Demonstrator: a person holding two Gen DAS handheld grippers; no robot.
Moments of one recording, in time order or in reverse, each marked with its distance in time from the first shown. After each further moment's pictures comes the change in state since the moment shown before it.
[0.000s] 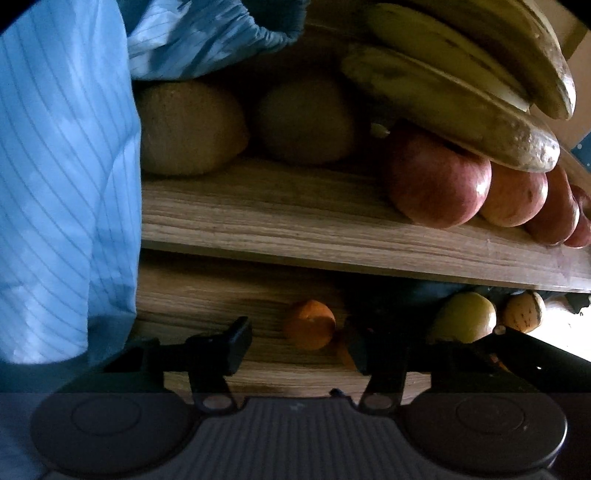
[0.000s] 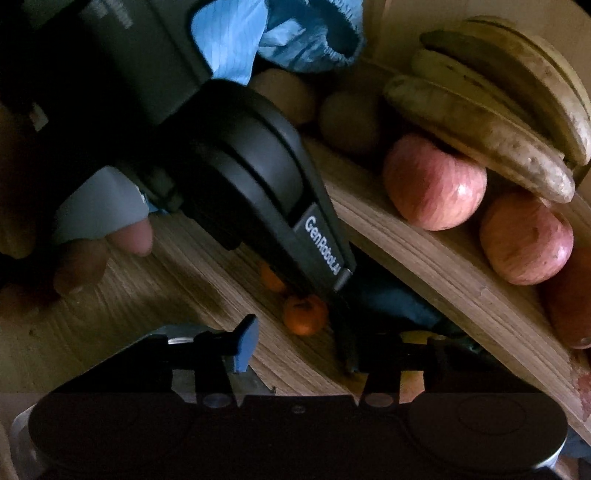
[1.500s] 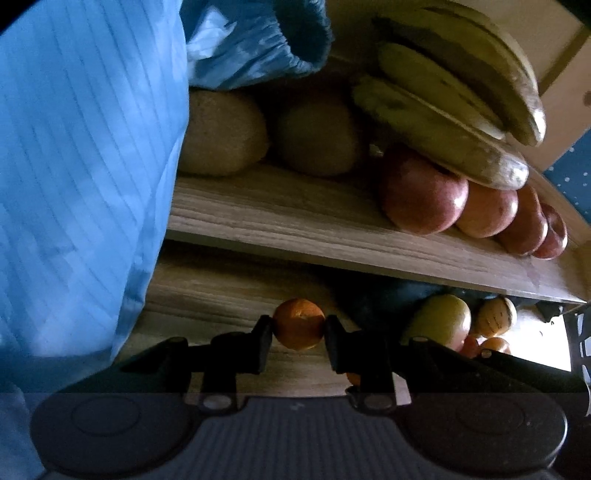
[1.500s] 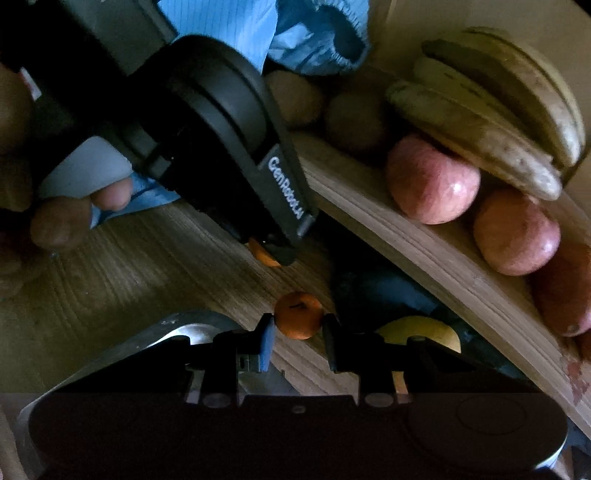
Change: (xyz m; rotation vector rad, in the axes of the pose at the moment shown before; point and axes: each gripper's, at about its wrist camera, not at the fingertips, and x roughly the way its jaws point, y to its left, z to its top) left arm -0.021 0.042 -0.020 -0.032 -0.055 -0.103; right arm -0.011 0.004 -0.010 0.001 0.003 -0.039
